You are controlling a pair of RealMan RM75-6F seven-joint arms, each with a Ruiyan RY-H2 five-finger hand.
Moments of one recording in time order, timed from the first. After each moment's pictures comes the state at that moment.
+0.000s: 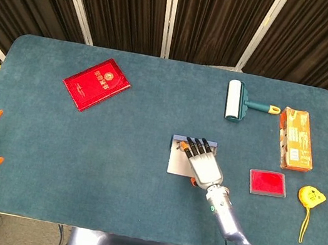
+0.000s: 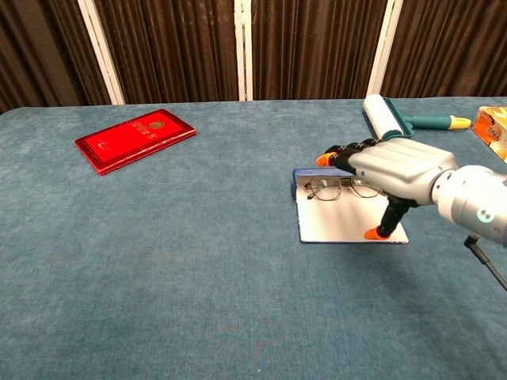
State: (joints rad) left arm -0.16 -1.05 -0.07 -1.88 1.26 1.40 0.33; right arm 0.74 -1.64 0.06 -1.44 -1.10 1.08 -0.61
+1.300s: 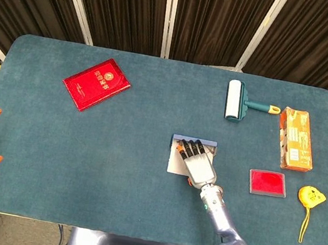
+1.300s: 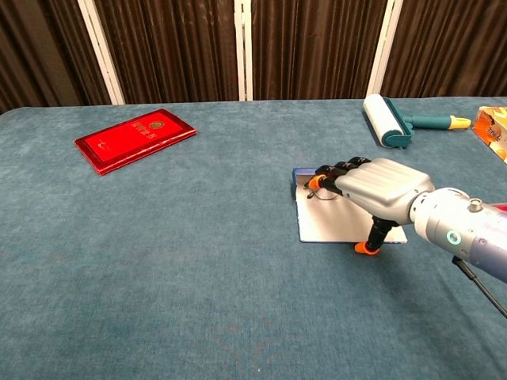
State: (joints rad) left arm -0.17 -1.06 -0.08 -1.86 1.22 1.38 0.34; right arm 0.72 -1.76 0.08 -1.26 -1.14 1.00 -0.63
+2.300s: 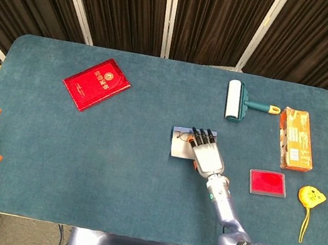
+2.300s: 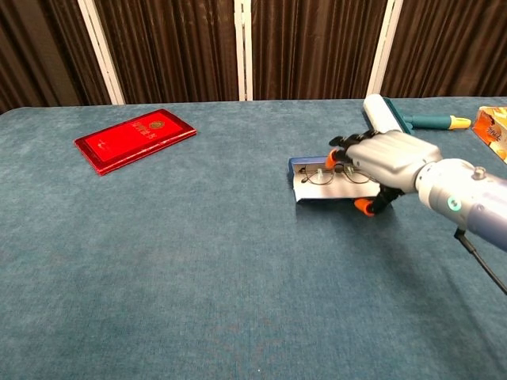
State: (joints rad) left arm -0.17 -1.06 -0.08 -1.86 1.21 1.38 0.34; right arm 0.74 -1.75 0.18 -1.20 -1.12 1.00 -0.59
